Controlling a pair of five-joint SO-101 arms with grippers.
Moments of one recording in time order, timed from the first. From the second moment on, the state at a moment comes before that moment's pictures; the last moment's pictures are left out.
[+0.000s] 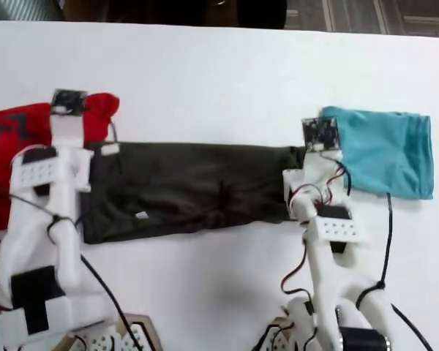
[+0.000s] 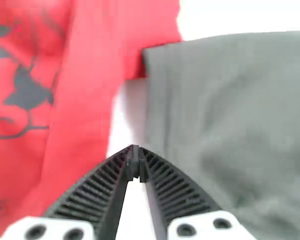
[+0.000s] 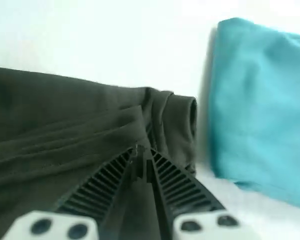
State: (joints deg) left arm -24.6 -8.5 37.4 47.4 -15.4; right arm 0.0 -27.6 65.4 15.0 11.4
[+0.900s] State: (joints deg) left arm -26.9 9.4 25.9 56.0 -6.9; right arm -2.9 -17.7 62.0 11.3 11.4
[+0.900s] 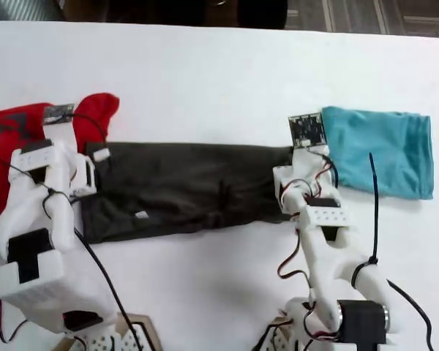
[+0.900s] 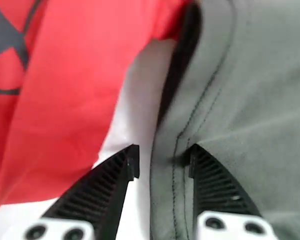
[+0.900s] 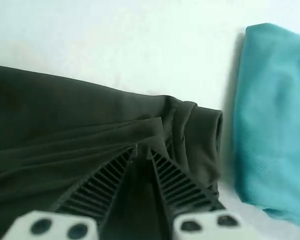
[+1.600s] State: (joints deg) left arm -27.3 32.5 -4.8 76.5 -12.3; right arm 0.0 -24.9 62.7 16.7 8.3
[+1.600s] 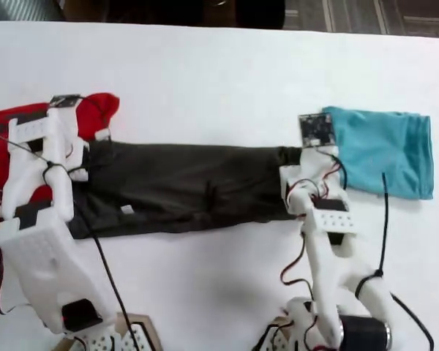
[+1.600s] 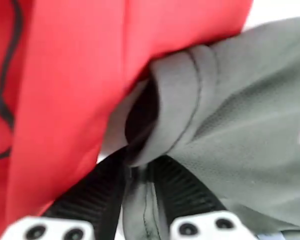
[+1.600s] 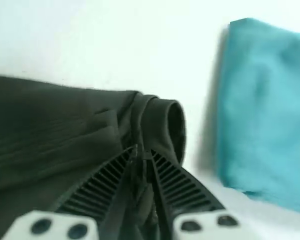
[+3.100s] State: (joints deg) left arm 33.1 27.3 -25.8 70.9 -4.4; right arm 25.6 -27.2 61.6 16.9 -11.9
